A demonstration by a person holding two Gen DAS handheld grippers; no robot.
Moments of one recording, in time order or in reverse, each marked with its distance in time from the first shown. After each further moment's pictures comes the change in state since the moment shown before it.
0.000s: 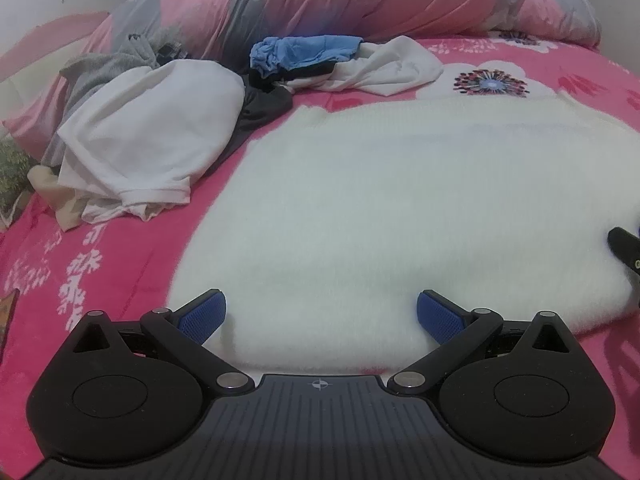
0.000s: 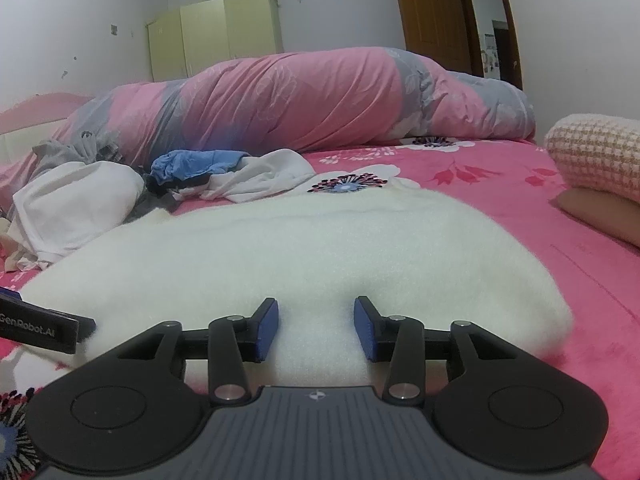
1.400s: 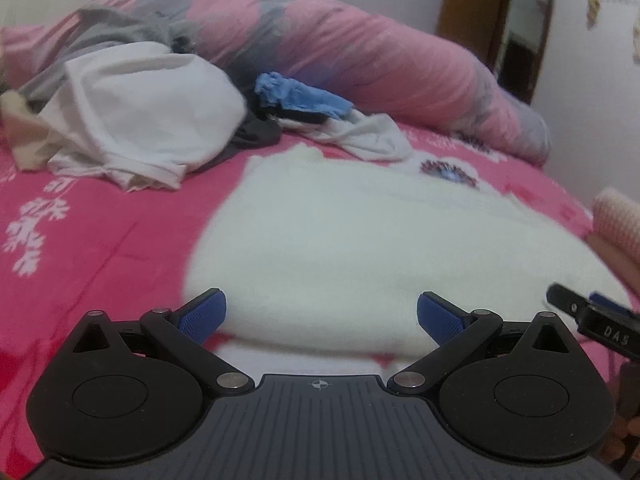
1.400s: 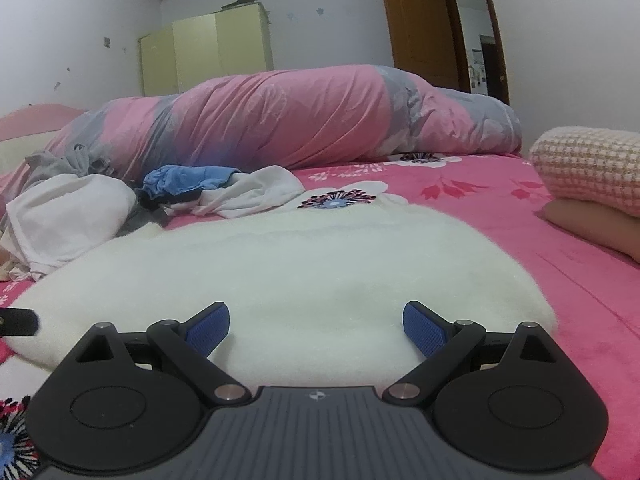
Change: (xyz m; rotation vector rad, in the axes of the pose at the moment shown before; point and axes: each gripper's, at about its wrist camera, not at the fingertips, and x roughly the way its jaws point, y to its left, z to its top) left arm -0.007 0.090 -0.047 -0.314 -0.210 -0.334; right arm -0.009 0.004 -0.003 0.008 -0.060 -0.085
